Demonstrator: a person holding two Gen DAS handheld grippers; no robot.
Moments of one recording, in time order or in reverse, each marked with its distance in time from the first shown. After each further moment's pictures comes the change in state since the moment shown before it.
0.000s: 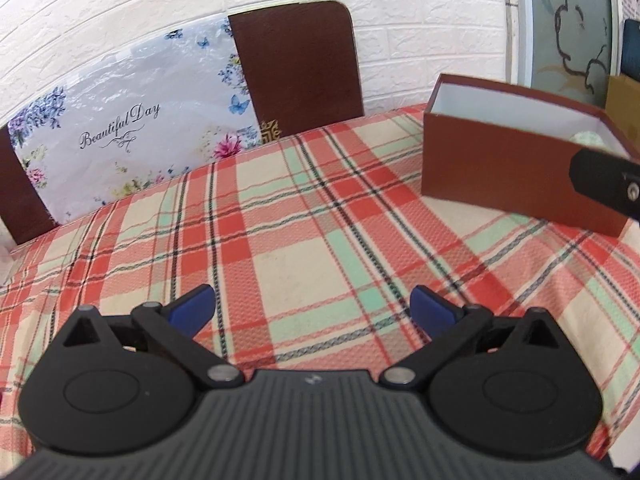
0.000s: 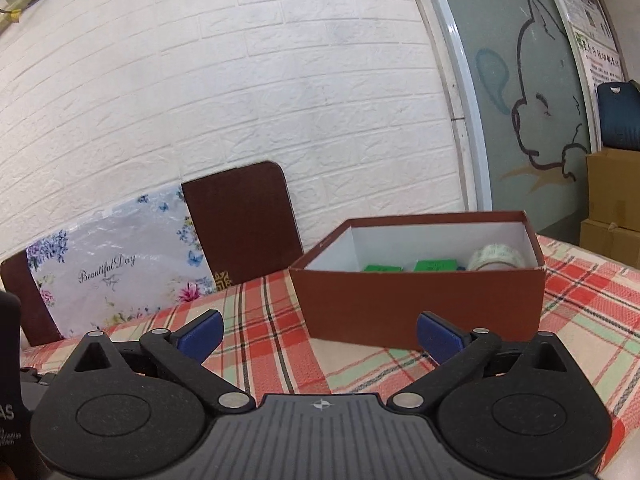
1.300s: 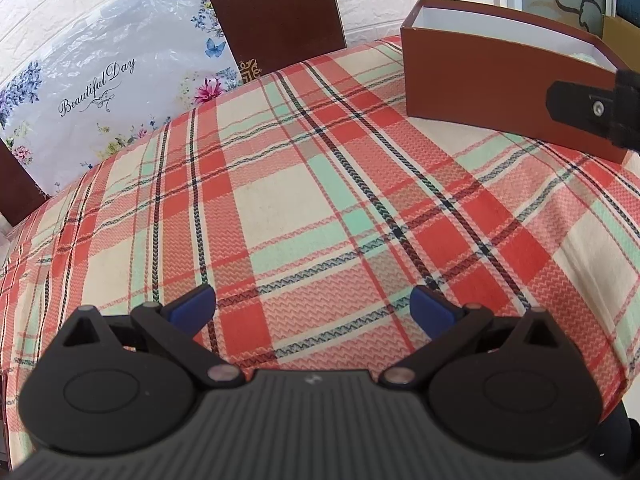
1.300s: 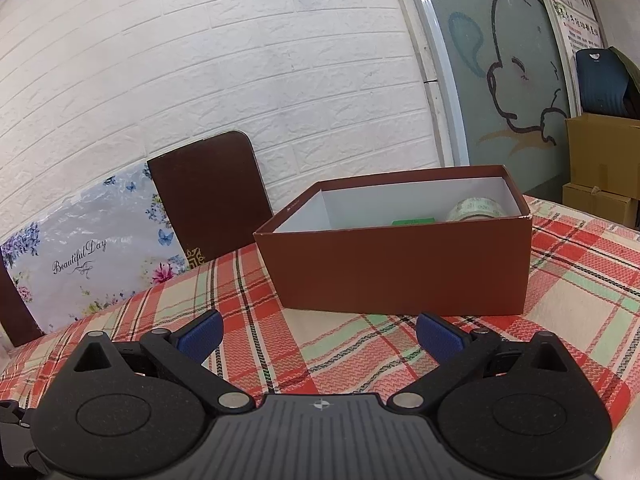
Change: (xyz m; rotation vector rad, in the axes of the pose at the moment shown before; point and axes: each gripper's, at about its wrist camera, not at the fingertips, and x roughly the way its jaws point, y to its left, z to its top) left arm 0.012 -0.016 -0.019 0.073 0.169 -0.018; right arm 0.013 0.003 -0.021 0.068 0.064 -0.084
